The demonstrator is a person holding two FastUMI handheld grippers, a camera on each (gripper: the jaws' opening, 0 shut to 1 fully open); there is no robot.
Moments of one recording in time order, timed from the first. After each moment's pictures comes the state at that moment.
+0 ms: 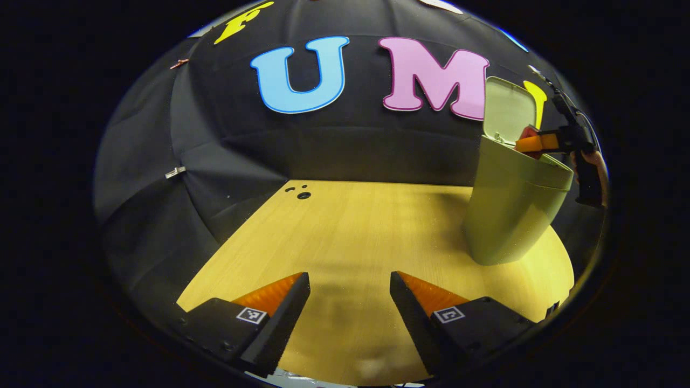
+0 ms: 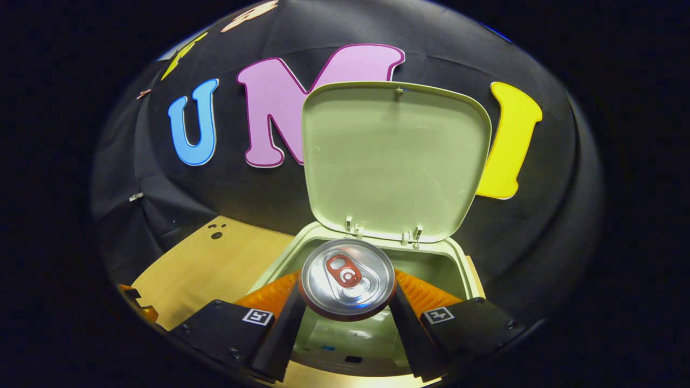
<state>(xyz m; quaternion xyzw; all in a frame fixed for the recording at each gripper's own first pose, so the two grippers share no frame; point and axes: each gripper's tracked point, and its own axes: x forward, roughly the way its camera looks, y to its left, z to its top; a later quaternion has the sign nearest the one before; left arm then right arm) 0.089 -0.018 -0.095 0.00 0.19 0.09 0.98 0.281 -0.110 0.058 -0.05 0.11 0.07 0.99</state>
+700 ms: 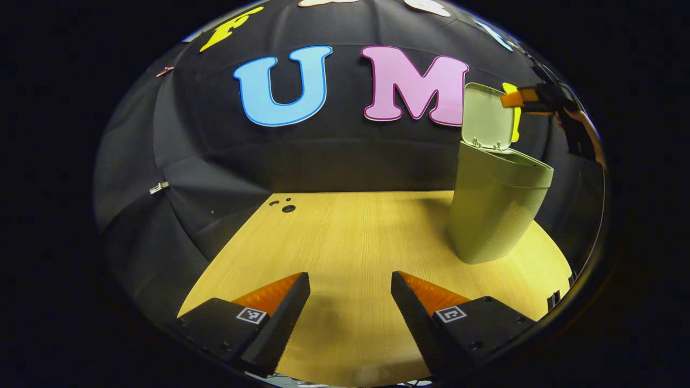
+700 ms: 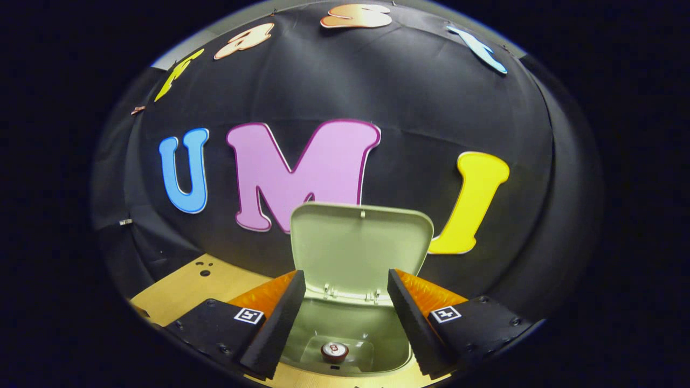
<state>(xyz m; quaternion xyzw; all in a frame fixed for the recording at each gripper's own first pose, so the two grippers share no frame) 0.084 -0.010 -0.081 0.01 0.16 0.05 0.99 0.249 -0.121 0.207 -0.05 -0.02 0.03 1.00</state>
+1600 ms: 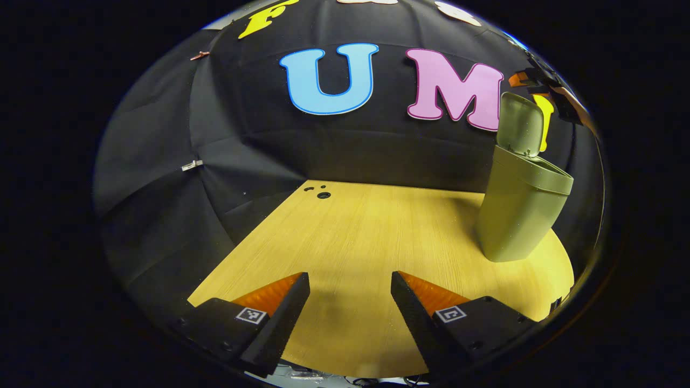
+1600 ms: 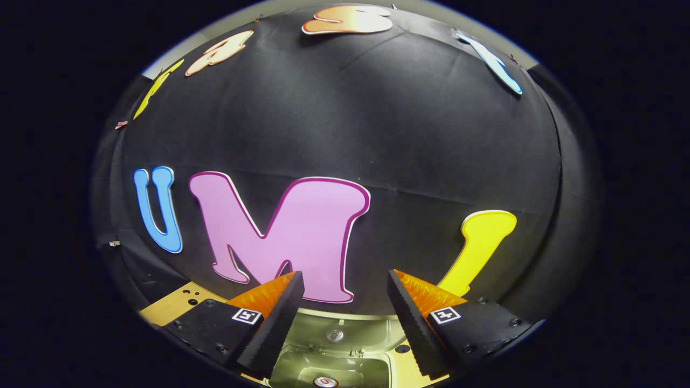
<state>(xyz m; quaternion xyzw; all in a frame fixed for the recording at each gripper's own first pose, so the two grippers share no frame) 0.041 0.048 -0.095 -0.03 0.17 0.13 0.98 0.335 -0.136 0.300 -0.04 -0.05 -0.01 1.00</state>
